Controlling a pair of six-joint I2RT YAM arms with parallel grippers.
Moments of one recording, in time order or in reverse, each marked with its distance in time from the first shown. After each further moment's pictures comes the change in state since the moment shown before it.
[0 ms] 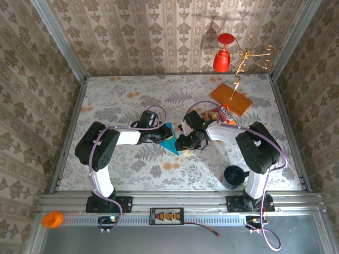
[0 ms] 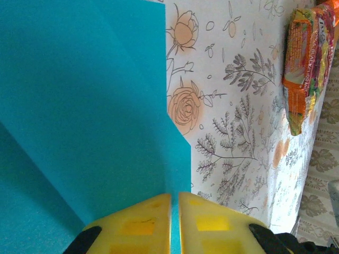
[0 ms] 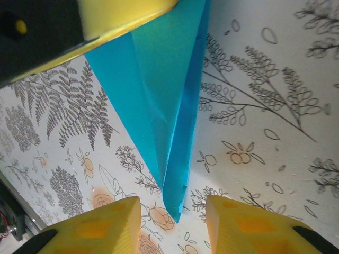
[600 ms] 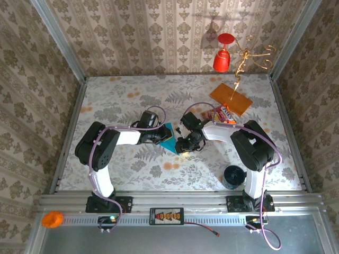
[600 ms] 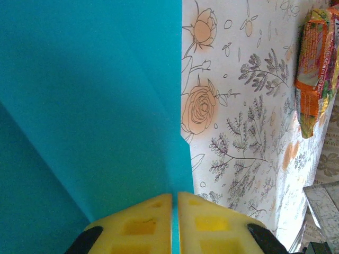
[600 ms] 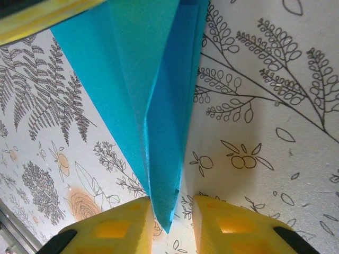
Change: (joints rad) left arm 0.000 0.000 0.000 -0.023 -0.021 0.000; right arm 0.023 0.055 0.036 -0.058 0.023 -0.037
